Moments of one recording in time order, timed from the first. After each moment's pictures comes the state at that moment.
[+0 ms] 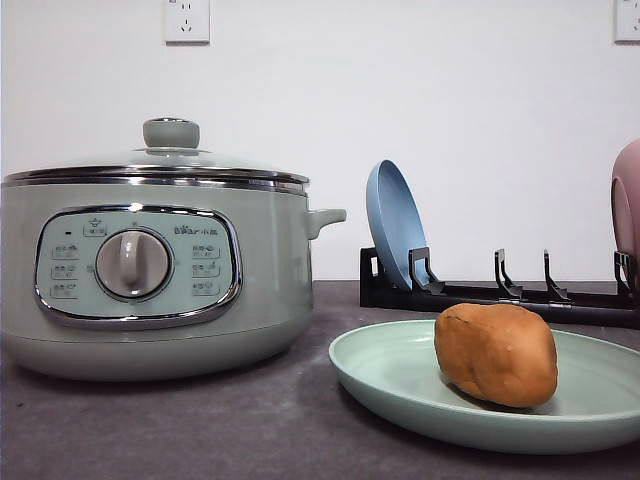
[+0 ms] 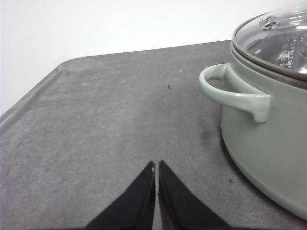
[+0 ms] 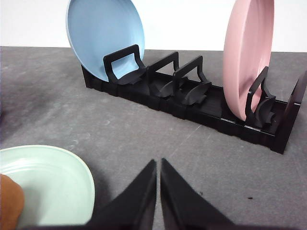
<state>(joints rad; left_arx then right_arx) 0.07 0.00 0.03 -0.18 -0.01 0.14 -0.04 0.01 0.02 -0.16 -0.23 0.04</state>
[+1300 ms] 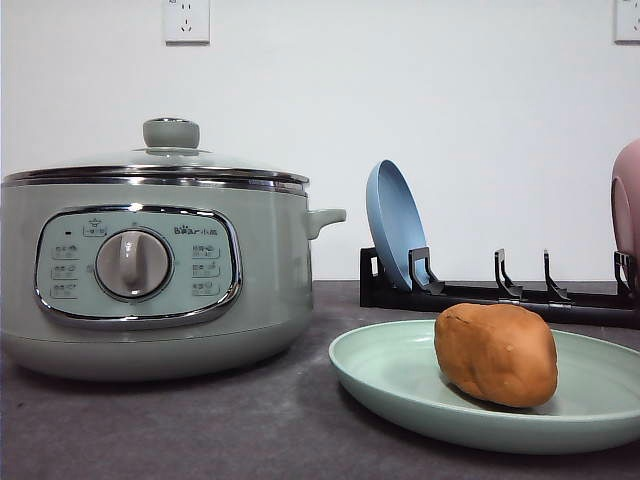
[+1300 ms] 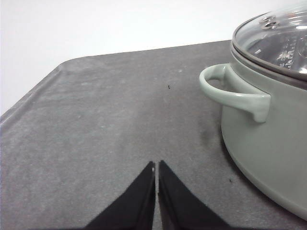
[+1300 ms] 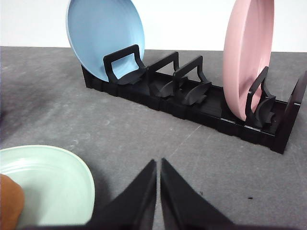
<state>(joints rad) 0.07 0.00 0.03 -0.18 -0.01 0.14 -0.04 0.01 0.02 -0.16 -0.23 0.04</state>
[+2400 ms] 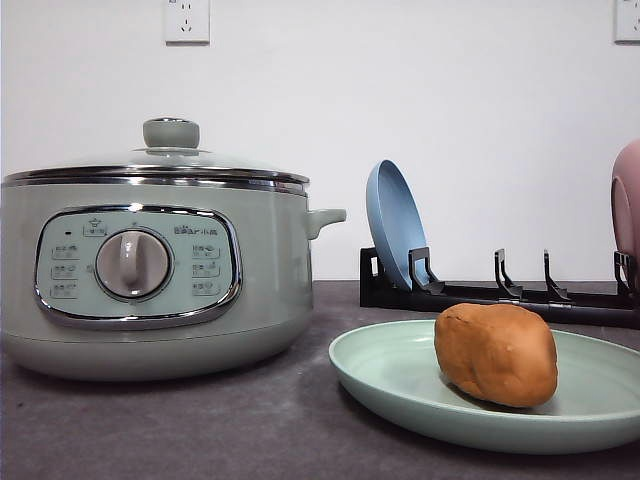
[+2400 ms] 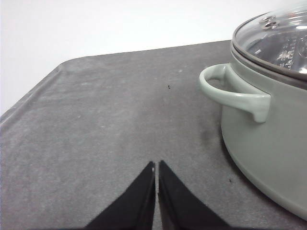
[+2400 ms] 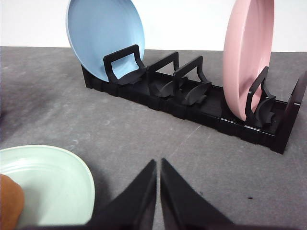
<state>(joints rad) 0.07 0.00 0.03 -0.18 -0.01 0.14 -0.04 0.01 0.02 -0.16 -0.23 0.04</state>
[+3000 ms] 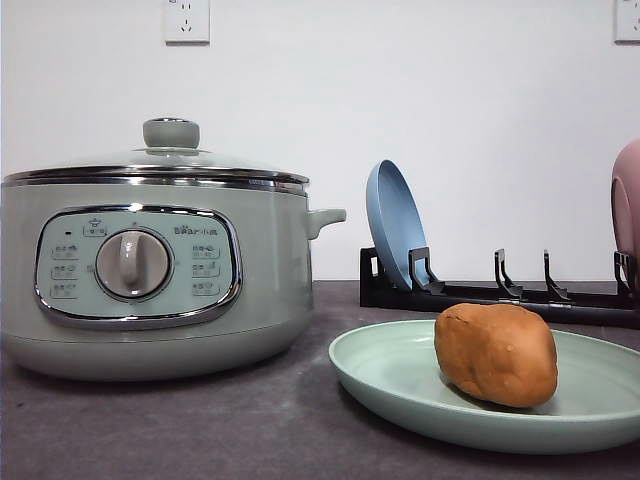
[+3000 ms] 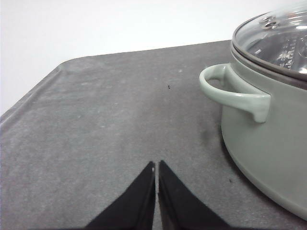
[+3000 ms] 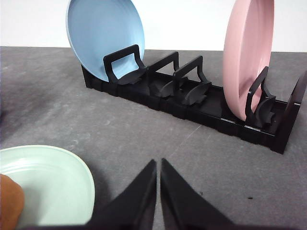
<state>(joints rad) 0.07 0.00 0.03 -0.18 -0.01 0.14 -0.04 0.01 0.02 -0.16 -0.23 0.04</state>
